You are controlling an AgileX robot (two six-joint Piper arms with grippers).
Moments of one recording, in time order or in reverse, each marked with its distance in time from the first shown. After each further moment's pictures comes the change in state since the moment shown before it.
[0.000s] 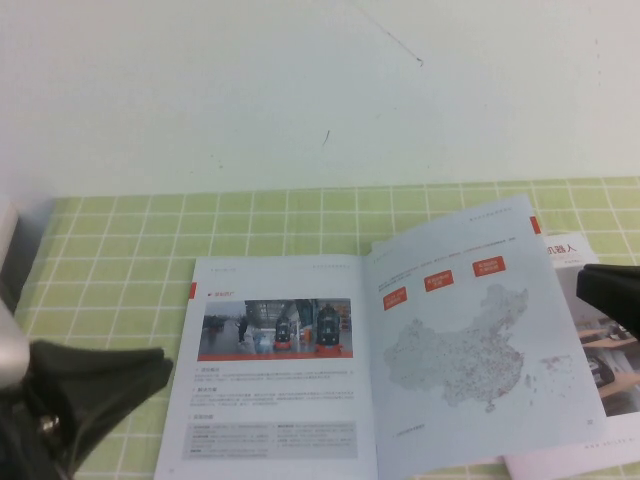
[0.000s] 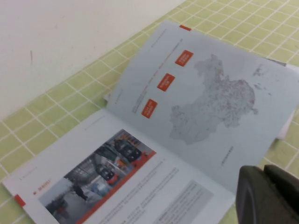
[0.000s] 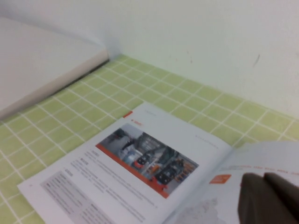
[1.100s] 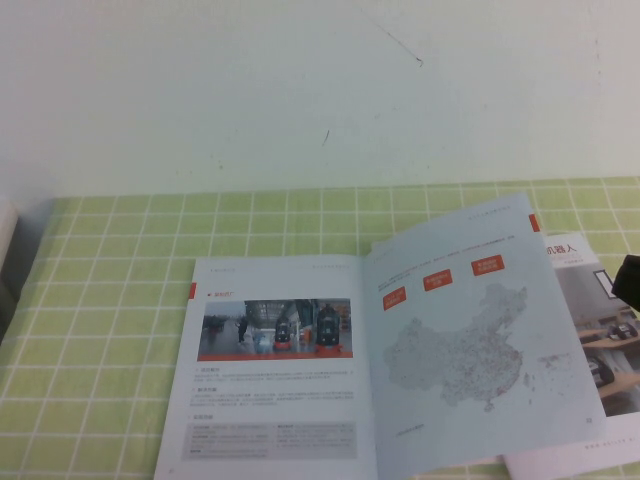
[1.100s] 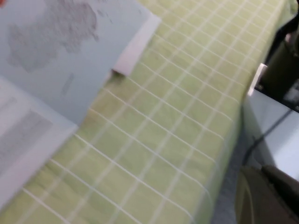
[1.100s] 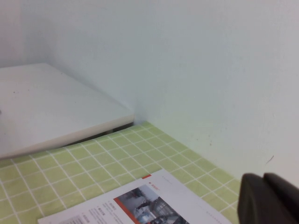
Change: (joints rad) right arm 0.000 -0.257 0.010 0.018 0.107 -0.060; left arm 0.000 -0.373 0.150 -0.033 0.475 -0.349
